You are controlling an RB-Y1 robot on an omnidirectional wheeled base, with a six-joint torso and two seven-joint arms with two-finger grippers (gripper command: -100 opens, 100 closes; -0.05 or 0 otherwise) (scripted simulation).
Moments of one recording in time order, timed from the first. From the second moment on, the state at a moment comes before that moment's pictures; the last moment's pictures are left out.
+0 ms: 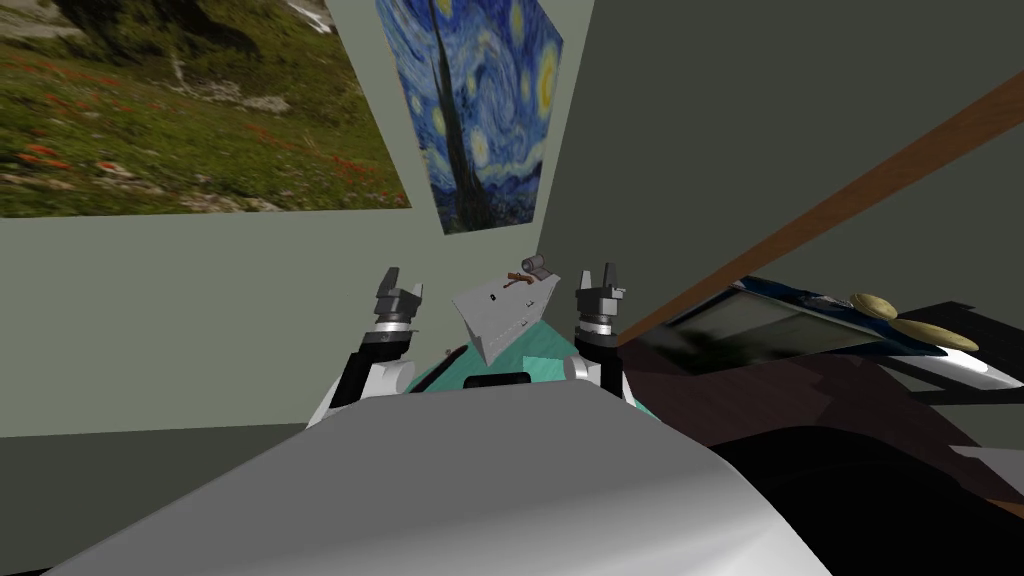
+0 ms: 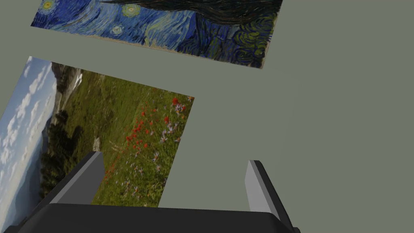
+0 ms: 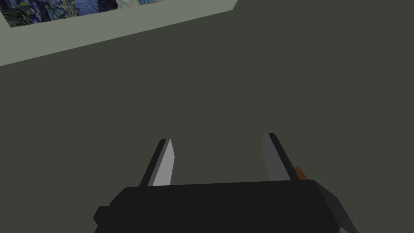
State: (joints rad) left arm 0.44 0.16 -0.01 -2.18 0.15 -0.25 0.03; right arm 0.54 0.01 0.03 -2.34 0.00 -0.49 -0.08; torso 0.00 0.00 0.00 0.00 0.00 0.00
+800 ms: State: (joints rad) left arm 0.37 0.19 0.04 -2.07 0.21 -0.07 0.09; right arm 0.54 0.01 0.03 -2.34 0.00 -0.49 -0.08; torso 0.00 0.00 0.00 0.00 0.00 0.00
